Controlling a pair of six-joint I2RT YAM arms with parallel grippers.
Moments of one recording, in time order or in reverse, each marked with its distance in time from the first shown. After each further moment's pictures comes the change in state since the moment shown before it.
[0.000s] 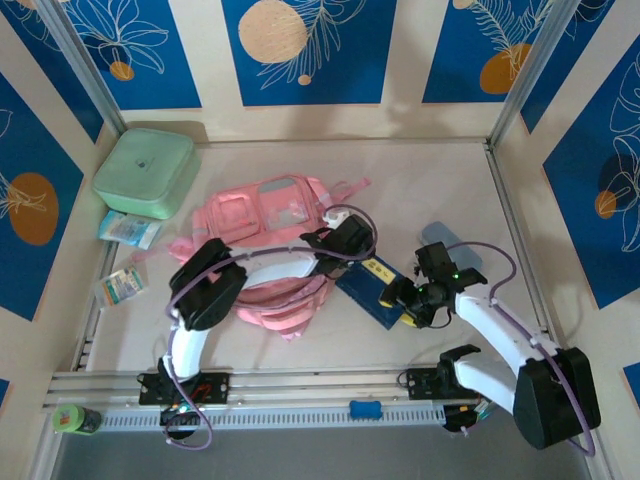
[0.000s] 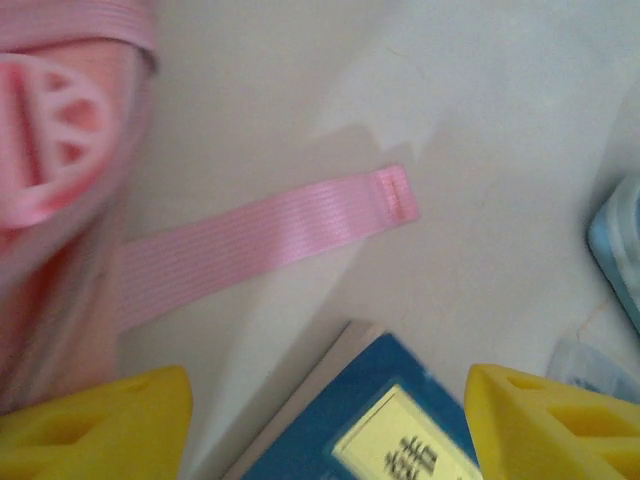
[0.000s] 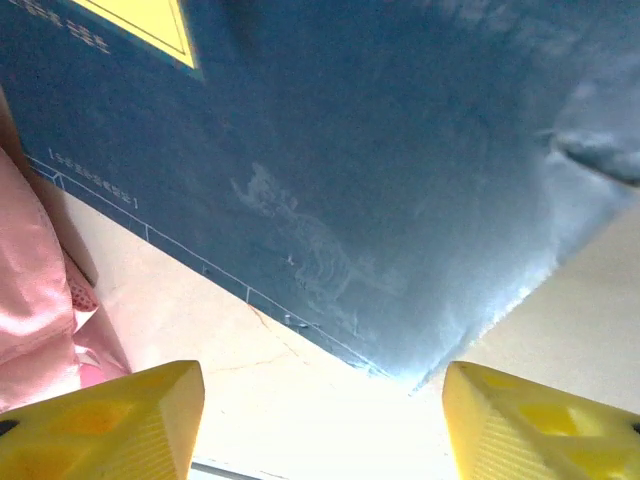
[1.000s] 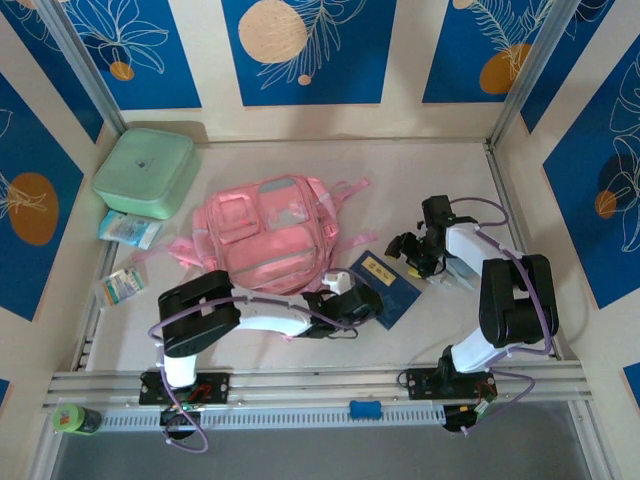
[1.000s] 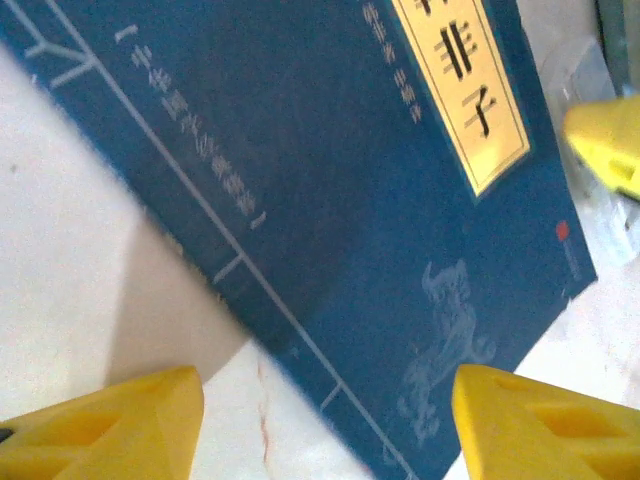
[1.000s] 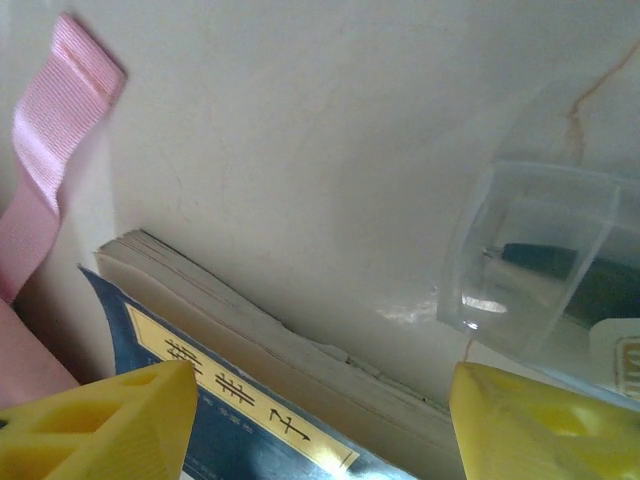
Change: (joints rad) left arm -0.279 -0.094 -0.335 0.236 -0.028 -0.444; right arm -0.197 0.547 0.343 0.144 0.024 -0.249
